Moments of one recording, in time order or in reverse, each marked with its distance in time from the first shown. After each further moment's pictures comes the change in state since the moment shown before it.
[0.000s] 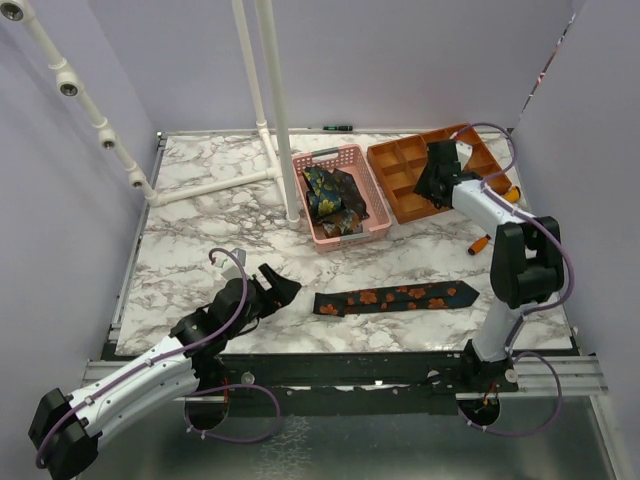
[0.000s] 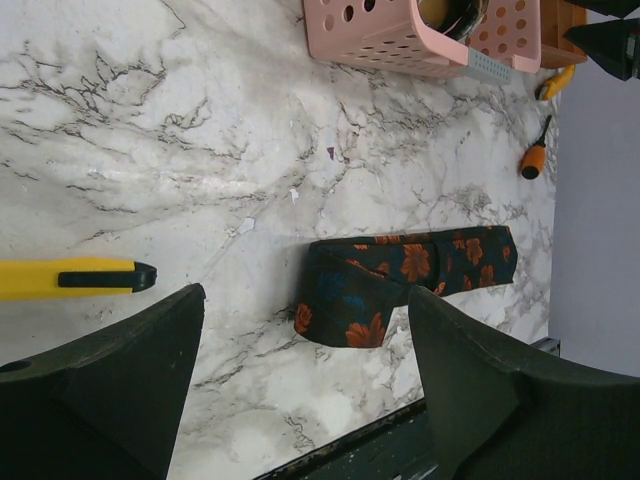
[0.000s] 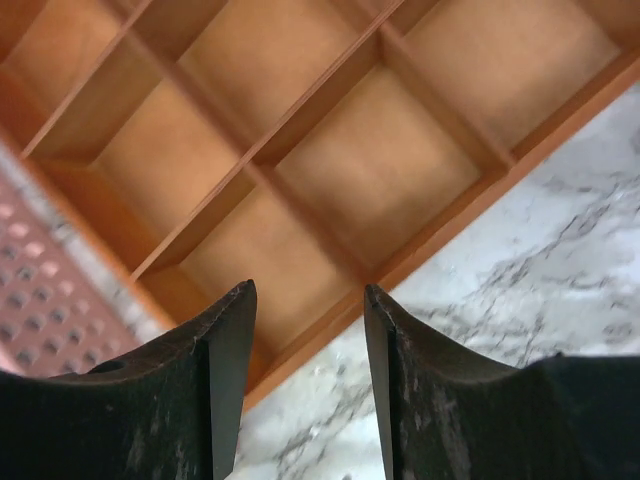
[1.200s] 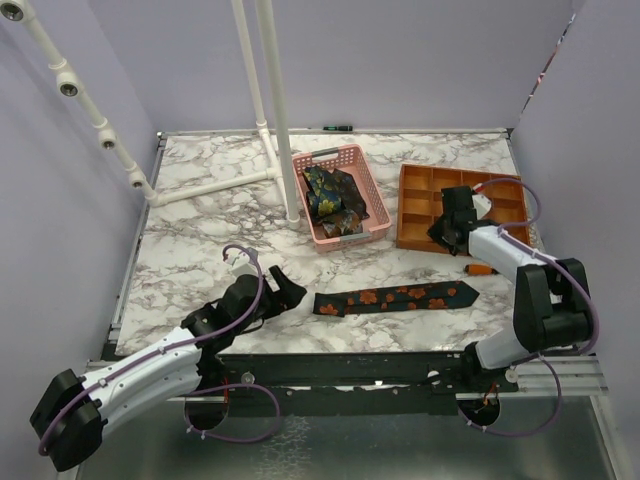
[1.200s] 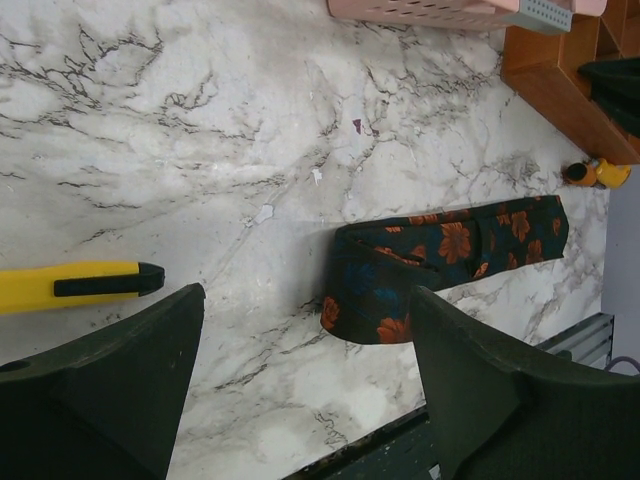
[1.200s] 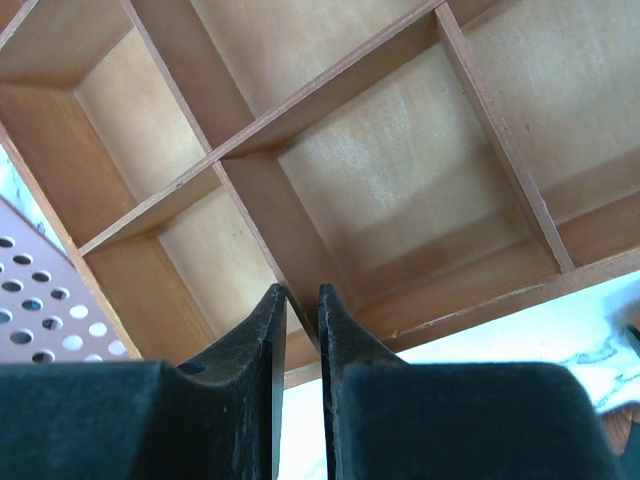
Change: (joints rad) left arm 0.000 0.143 0.005 0.072 0.046 0.076; right arm -0.047 -0.246 -0.433 0.064 -0.076 0.260
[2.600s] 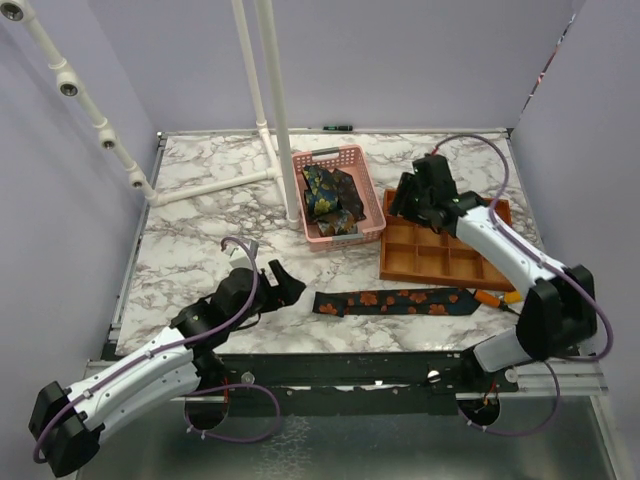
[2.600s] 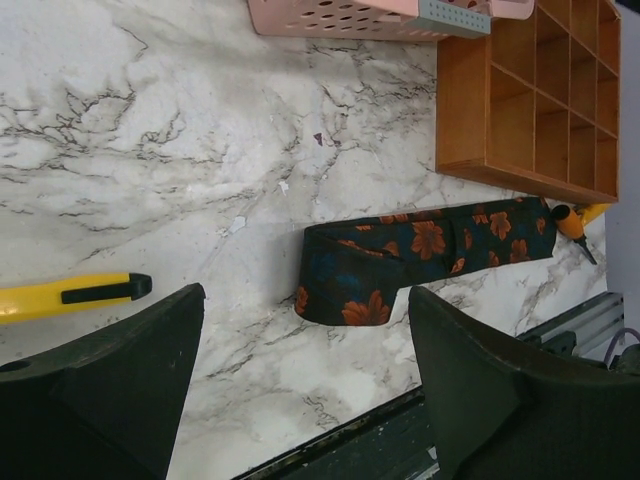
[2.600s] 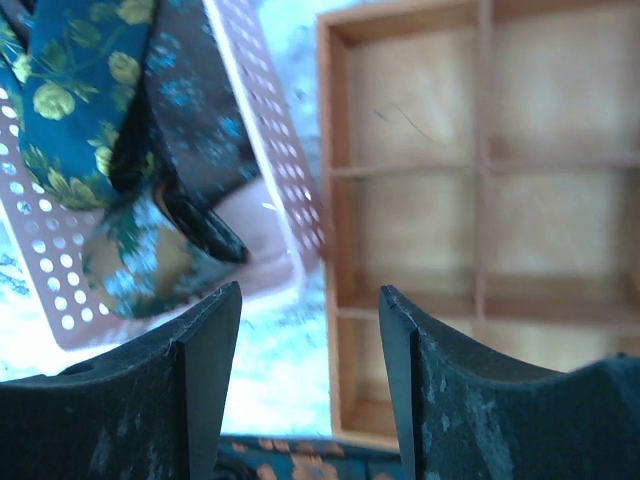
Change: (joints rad) left arm 0.001 -0.052 0.116 -0.131 0.012 0.110; right arm 0.224 -0.113 0.256 -0.221 -0.108 -0.199
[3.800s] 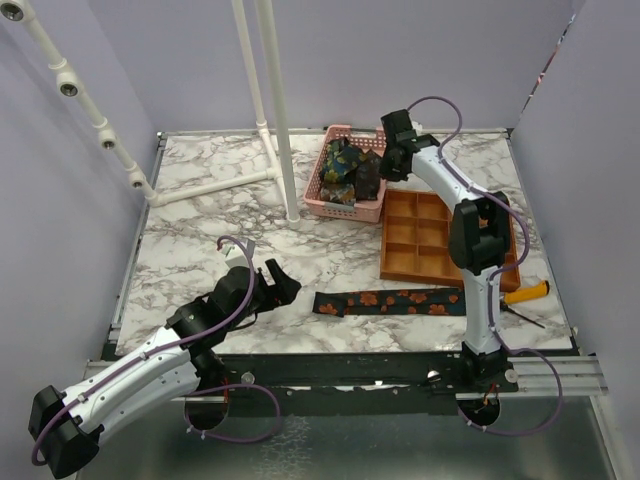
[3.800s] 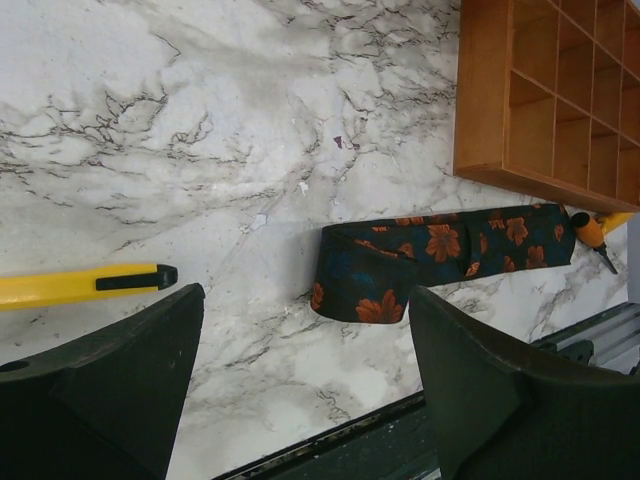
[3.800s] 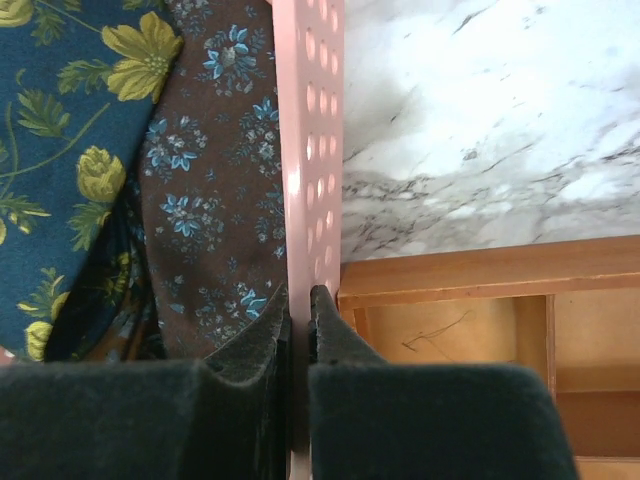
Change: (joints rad) left arm 0.000 -0.031 0.049 -0.116 -0.040 0.007; right arm -0.044 0.799 0.855 -0.216 0.068 -0.073
